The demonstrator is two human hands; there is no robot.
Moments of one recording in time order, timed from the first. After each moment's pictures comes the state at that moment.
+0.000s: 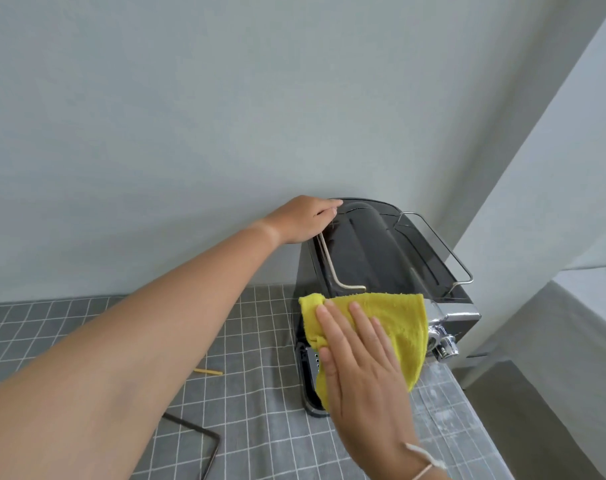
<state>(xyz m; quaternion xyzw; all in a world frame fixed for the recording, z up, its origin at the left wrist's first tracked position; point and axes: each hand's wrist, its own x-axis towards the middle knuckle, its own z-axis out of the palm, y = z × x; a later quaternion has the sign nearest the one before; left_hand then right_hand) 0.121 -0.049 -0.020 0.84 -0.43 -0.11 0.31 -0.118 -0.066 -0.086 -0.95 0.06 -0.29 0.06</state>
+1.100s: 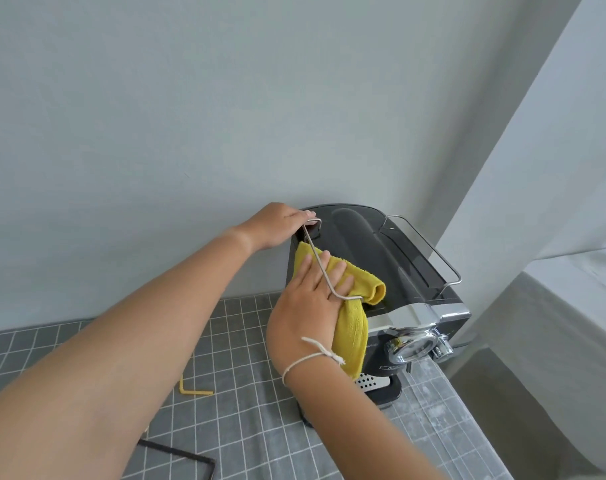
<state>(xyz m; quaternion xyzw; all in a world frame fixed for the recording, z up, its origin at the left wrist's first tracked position) 0.156 -0.044 -0.036 0.80 -0.40 -0.20 0.40 0.003 -0.032 -0.074 -0.92 0.36 -0.14 -0.09</state>
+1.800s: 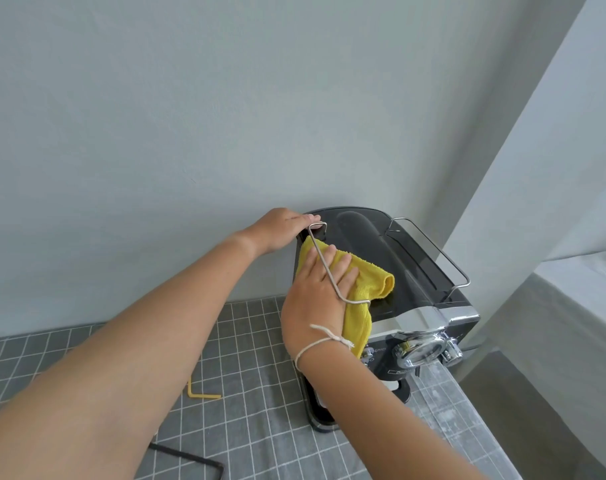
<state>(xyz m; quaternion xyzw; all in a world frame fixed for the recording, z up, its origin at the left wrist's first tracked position) 0.159 -0.043 -0.037 0.79 -0.40 -0.21 0.42 0.013 -0.048 -0.065 -0.94 0.33 -0.04 -0.11</state>
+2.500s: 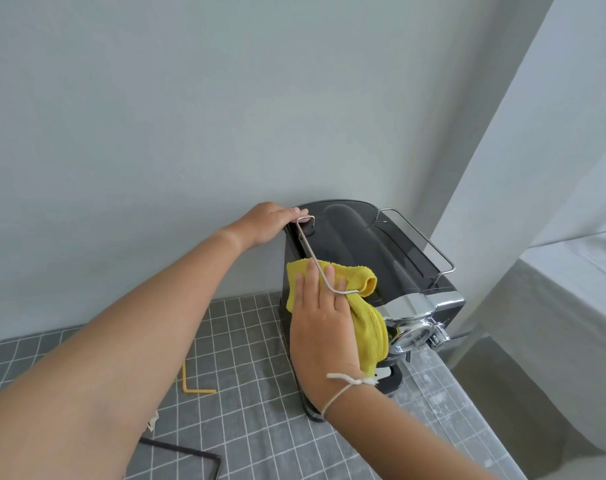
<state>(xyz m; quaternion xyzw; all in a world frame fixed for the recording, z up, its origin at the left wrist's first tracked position) 0.154 -0.039 -0.032 0.79 -0.40 -0.22 0.42 -0.044 -0.048 -0.078 -0.95 0.21 -0.12 -0.20</state>
